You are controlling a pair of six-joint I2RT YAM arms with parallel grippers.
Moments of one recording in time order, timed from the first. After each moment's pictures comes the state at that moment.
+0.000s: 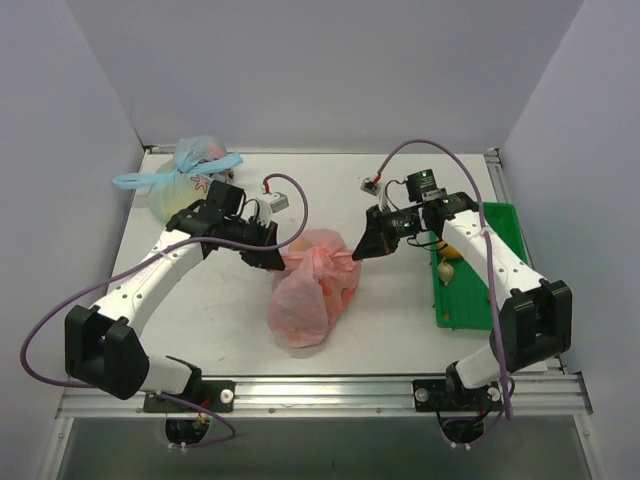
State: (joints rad) left arm -0.40 1.38 1.18 -0.76 0.65 0.04; right arm 0.33 1.51 1.23 -0.73 -0.95 -0.17
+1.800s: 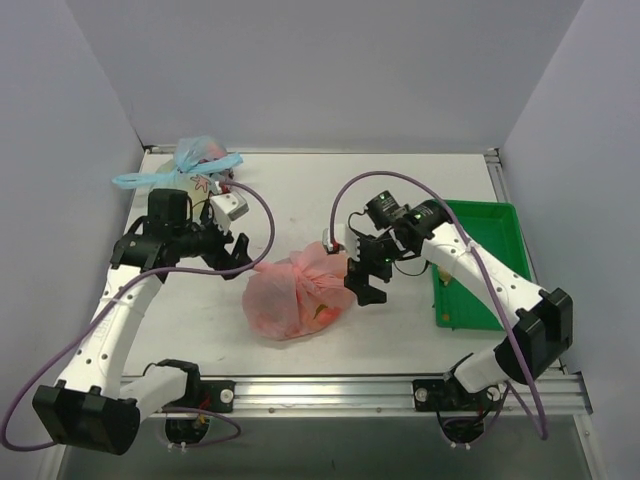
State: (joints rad) left arm -0.19 1.07 1.11 -0.80 0.57 0.36; right arm 0.61 1.44 1.31 -1.10 -0.52 -0.78
